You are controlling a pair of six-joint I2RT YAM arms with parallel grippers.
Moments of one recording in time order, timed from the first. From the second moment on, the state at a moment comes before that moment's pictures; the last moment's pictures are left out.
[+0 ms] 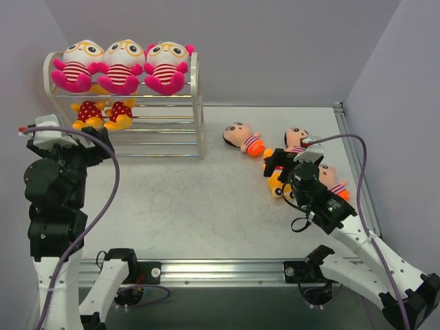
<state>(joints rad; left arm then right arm) -0.01 0.73 1.31 -0.52 -0.18 -0.17 0.63 0.80 0.70 -0.20 0.50 0.43</state>
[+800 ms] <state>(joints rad) -0.21 0.42 0.78 -0.43 -0.26 -0.14 0.23 1.10 0.74 -0.34 0.22 0.66</state>
